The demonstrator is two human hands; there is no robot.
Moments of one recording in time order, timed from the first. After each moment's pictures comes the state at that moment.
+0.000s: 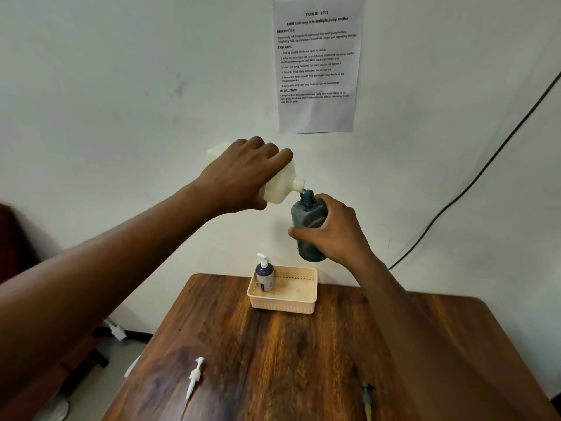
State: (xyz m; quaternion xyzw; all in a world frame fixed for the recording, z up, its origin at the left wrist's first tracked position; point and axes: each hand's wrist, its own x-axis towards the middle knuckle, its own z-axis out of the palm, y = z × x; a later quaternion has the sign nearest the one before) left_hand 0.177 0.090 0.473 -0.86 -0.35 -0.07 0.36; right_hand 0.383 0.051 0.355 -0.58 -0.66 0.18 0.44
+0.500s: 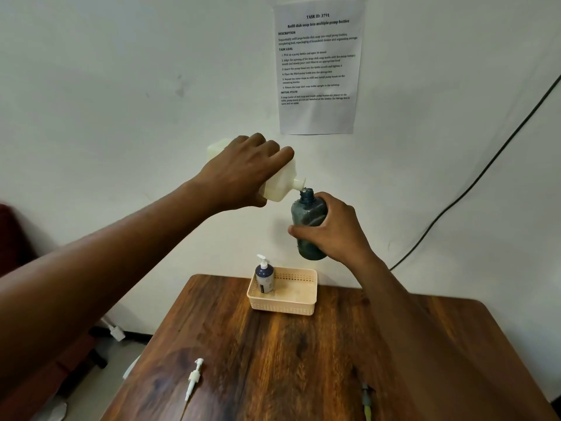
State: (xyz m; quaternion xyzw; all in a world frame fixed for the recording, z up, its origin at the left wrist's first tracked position) left_hand 0.177 0.094 0.478 -0.86 -0.34 -0.07 0.38; right_hand 0.384 0.054 0.360 -0.59 -0.66 0.18 0.44
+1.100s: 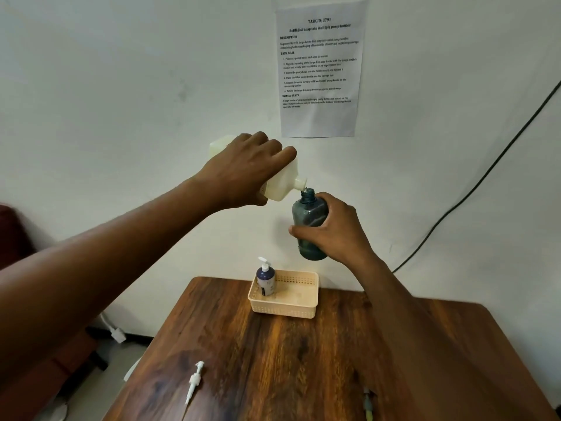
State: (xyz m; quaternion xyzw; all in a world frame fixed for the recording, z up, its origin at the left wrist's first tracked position) left_hand 0.177 0.096 0.485 -0.86 -0.34 -0.06 0.39; right_hand 0.383 0.057 0.363 -0.58 -0.66 0.17 0.45
